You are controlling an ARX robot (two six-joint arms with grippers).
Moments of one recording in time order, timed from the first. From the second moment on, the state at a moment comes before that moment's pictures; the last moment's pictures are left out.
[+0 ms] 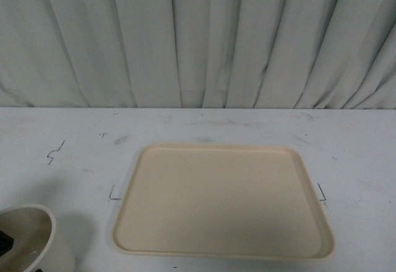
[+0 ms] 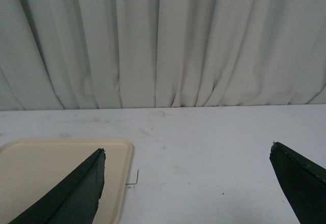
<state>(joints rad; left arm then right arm) 0.10 1.48 0.51 -0.08 0.07 0.01 0.00 0.01 0.01 0.00 0.00 -0.01</state>
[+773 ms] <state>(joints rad) -0.01 1.34 0.57 -0.25 0.05 0.04 0.00 0.01 0.01 0.00 0.00 -0.01</state>
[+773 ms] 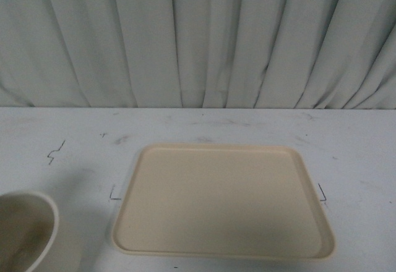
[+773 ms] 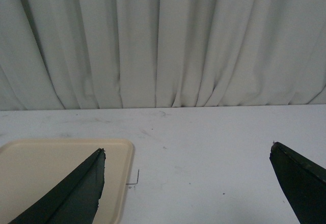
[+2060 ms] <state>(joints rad) -0.51 2.05 1.31 -0.29 -0.05 -0.02 0.00 0.01 0.01 0.00 0.00 -0.01</state>
